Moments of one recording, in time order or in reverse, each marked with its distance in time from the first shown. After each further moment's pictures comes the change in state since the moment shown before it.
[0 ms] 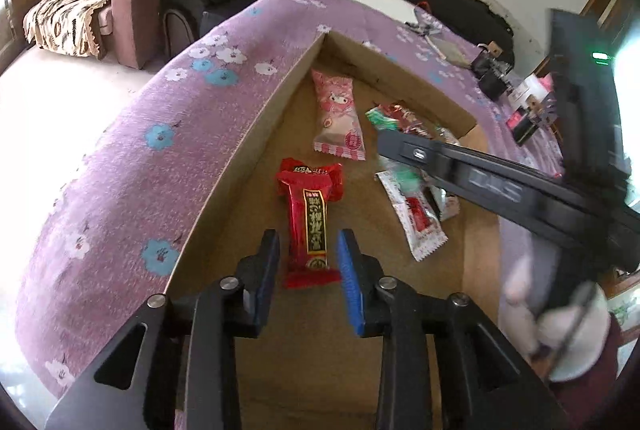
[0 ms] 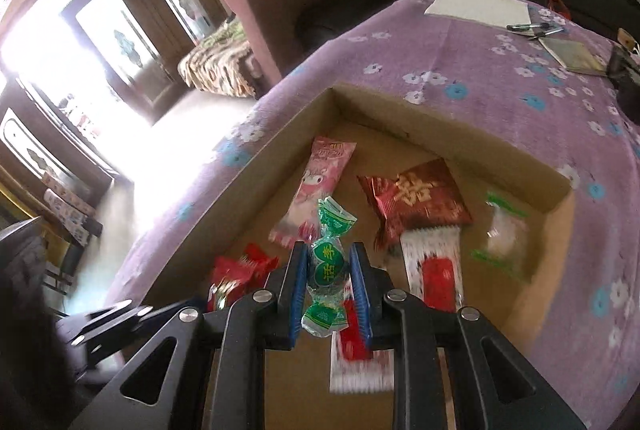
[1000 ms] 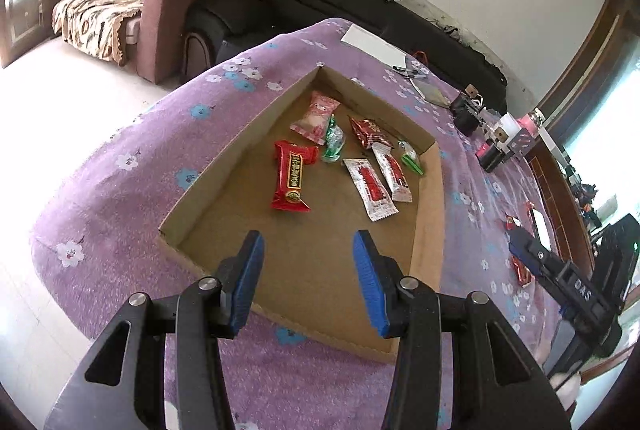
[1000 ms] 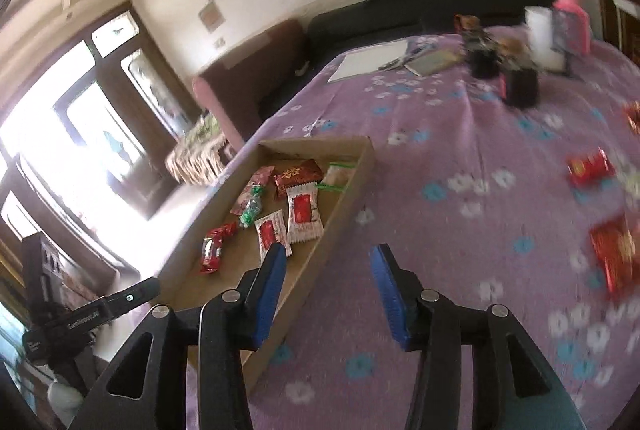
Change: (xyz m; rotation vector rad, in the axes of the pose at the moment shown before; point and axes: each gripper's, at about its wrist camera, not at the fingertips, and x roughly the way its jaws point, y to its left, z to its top) left arm -0.065 -0.016 -0.058 -0.097 -0.171 -0.011; right arm -0.166 -0.087 -0.139 0.249 -0.336 0.002
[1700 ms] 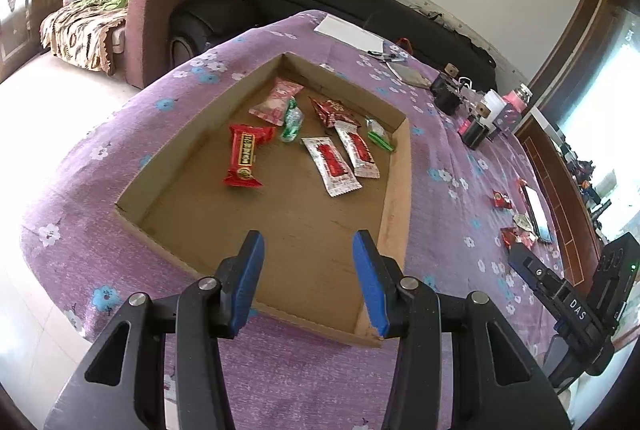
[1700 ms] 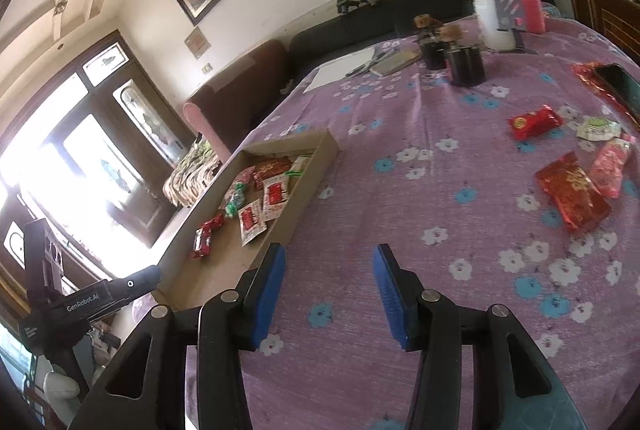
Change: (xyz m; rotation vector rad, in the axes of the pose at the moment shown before) left arm -0.003 -0.038 -0.020 0.064 0.012 -0.006; right arm -0.046 -0.038 -0.035 0.073 -0.062 -0.027
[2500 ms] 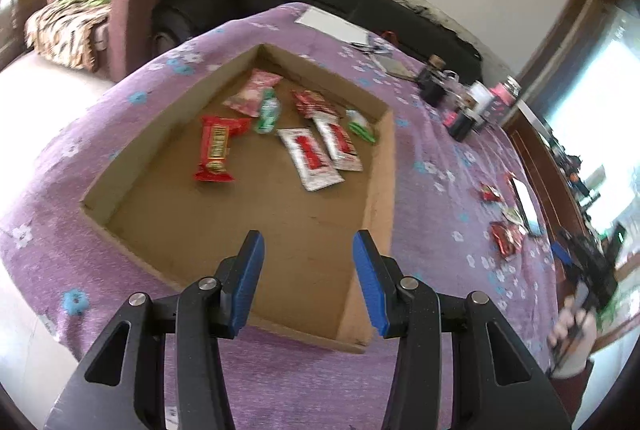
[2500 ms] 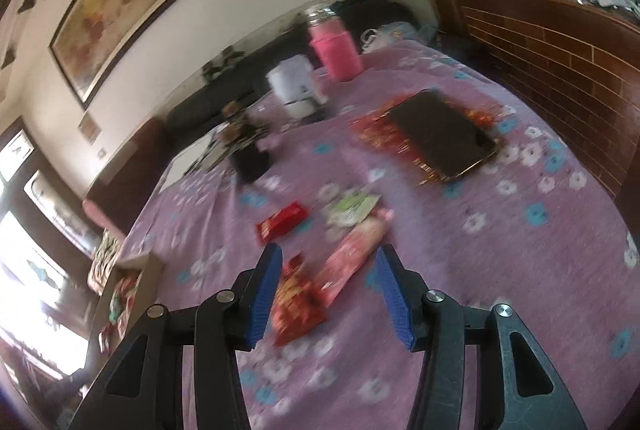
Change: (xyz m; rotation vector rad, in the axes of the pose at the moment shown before) left arm 0.012 -0.011 -0.003 0.029 0.019 -0.063; right arm -0.082 -0.189 0.070 0.263 -0.154 -0.342
